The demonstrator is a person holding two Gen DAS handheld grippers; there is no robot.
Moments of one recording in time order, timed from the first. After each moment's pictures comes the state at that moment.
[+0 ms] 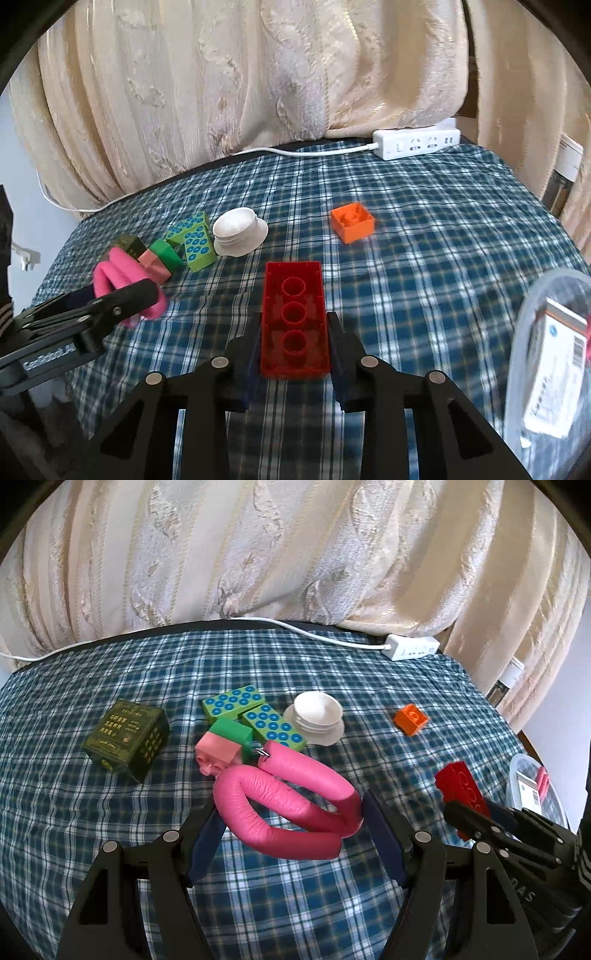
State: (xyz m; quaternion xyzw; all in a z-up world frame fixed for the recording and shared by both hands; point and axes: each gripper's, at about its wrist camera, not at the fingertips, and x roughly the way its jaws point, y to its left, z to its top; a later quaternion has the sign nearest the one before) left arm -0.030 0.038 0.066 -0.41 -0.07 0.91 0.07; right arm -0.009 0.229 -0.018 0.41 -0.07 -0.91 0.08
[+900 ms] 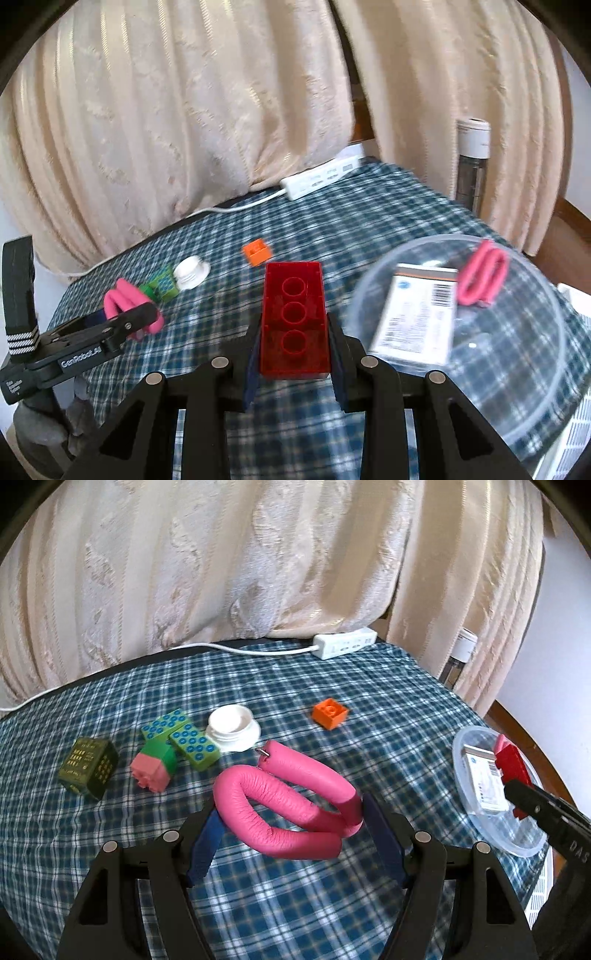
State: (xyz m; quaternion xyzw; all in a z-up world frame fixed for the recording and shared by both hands) left arm 0.000 0.110 0.094 -0.38 -0.01 0.91 0.14; right arm 0.086 0.327 0.024 0.33 -0.15 -0.93 -0.02
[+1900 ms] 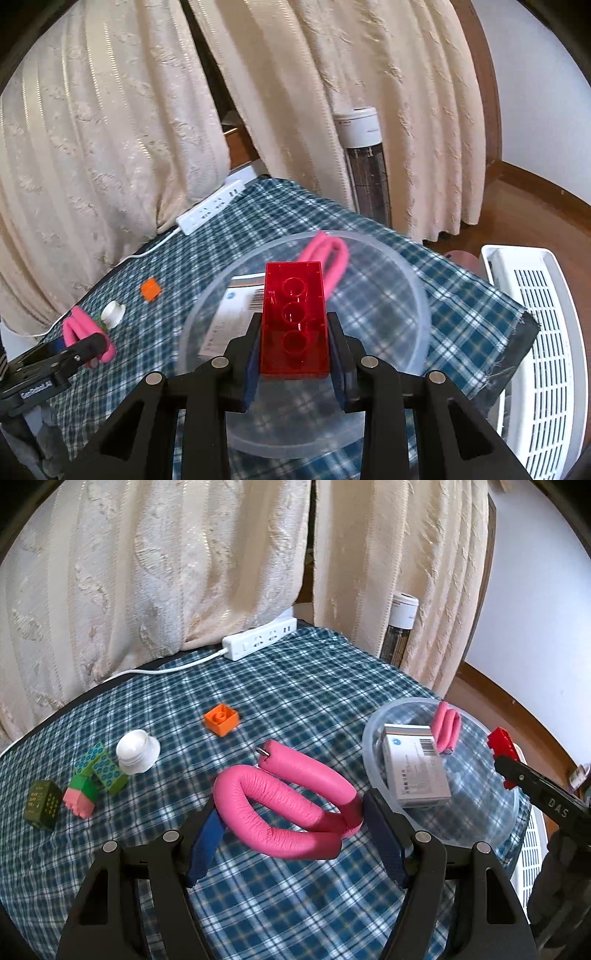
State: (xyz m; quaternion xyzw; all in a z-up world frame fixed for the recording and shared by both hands) left arm 0.016 0.220 0.106 -0.38 0.06 0.90 0.21; right arm 0.133 0.447 0.004 0.30 -0.21 -0.92 -0.13
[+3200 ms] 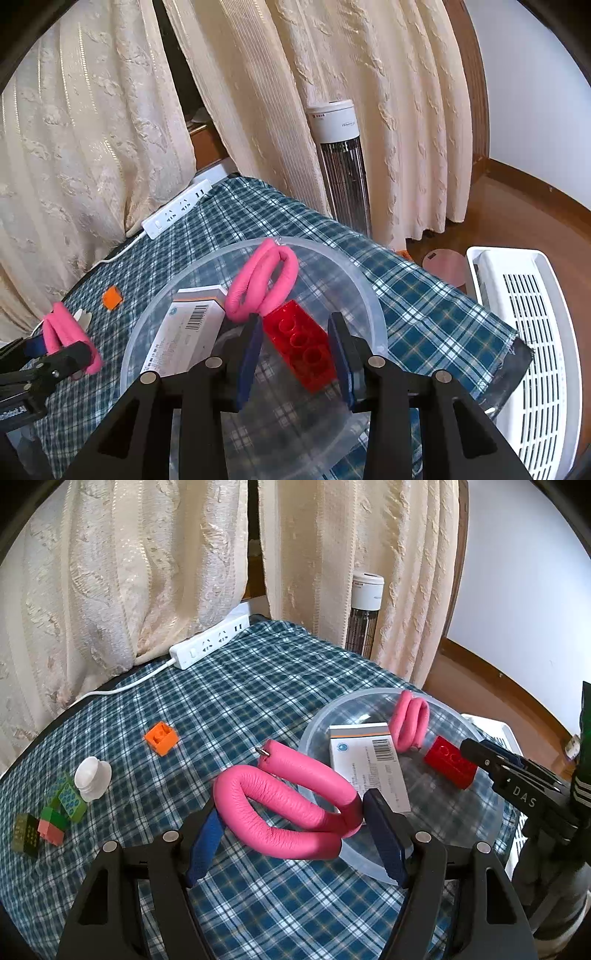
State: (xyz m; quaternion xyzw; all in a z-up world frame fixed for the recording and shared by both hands) left arm 0.017 0.292 0.100 -0.39 0.11 0.88 0.24; right arm 0.120 0.486 -0.014 0.31 -0.20 -0.92 -0.16
